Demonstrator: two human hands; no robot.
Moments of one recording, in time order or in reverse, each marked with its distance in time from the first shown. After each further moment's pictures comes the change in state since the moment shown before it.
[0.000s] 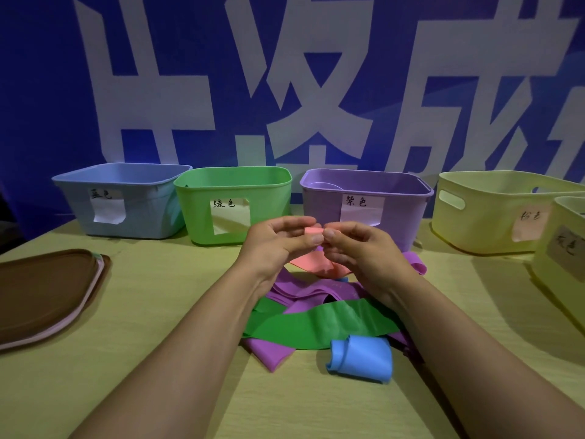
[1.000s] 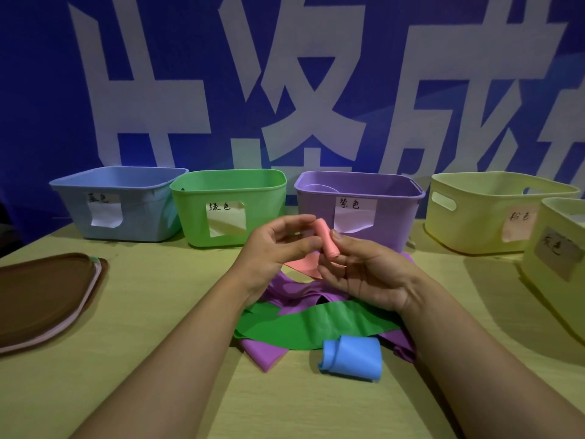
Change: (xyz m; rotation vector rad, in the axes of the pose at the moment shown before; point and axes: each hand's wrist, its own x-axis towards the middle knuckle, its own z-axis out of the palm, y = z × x) left_hand -0.004 -0.005 -0.007 0.185 -0.160 0.175; right_hand -0.019 -0.018 -0.006 0.379 -0.251 0.339
